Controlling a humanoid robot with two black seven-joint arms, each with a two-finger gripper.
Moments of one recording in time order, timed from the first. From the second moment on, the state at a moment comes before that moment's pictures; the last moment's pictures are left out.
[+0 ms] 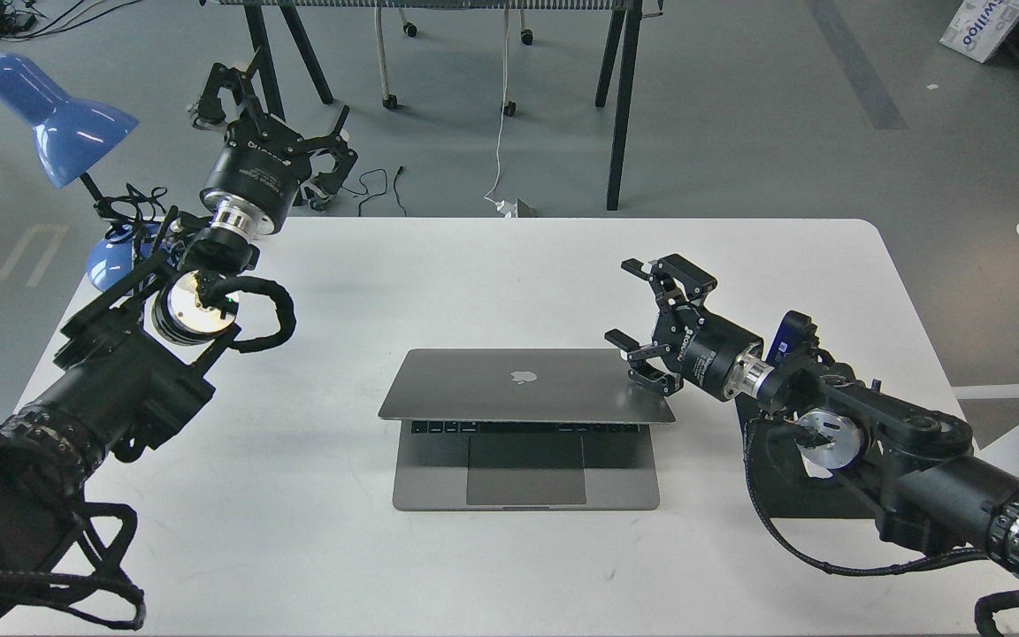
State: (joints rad) left arm -0.84 0.16 -0.82 -0.55 -0.11 -0.49 -0.36; right arm 0.70 -0.24 0.33 0.68 -0.30 0.48 0.34
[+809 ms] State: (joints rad) left arm -0.84 0.16 -0.82 -0.55 -0.11 -0.49 -0.36; right arm 0.69 -0.24 0.20 0.68 -0.50 0.42 0.33
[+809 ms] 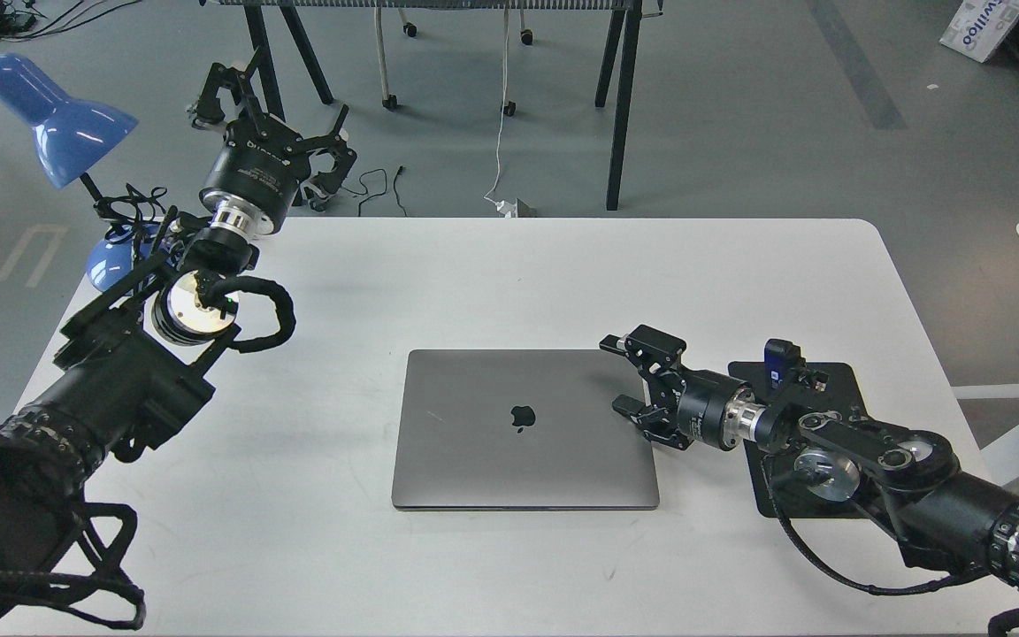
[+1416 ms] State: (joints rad) left arm -0.84 0.16 -0.82 -0.55 -0.11 -0.49 -0.36; right arm 0.71 -0.28 0.73 0.69 -0.48 0.45 0.34
